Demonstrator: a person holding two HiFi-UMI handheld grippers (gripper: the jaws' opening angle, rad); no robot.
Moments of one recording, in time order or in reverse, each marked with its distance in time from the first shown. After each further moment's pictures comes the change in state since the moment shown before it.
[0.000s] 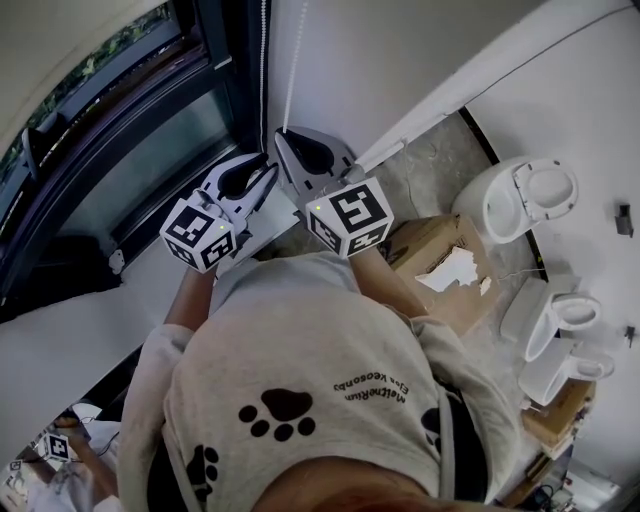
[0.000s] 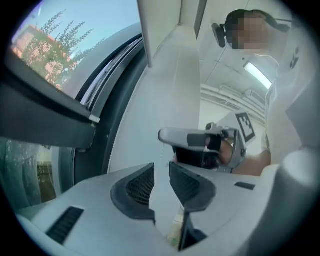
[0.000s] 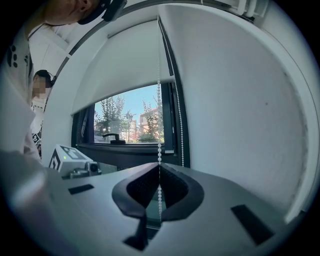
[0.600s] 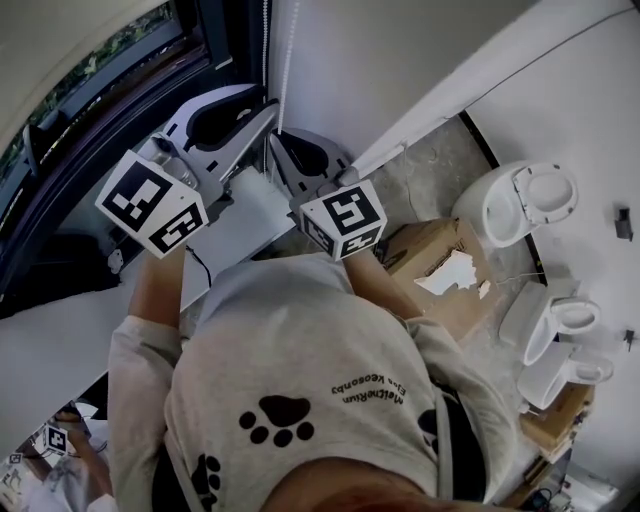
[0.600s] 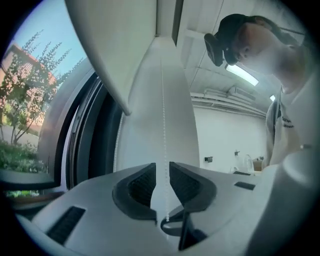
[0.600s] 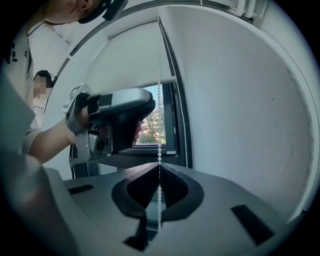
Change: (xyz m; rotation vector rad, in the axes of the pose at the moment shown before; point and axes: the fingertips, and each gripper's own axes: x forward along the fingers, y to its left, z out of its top) left arm 0.004 -0.021 0.165 0.208 -0.110 -0.065; right arm 0.002 0.005 0.002 0.002 -0.017 0.000
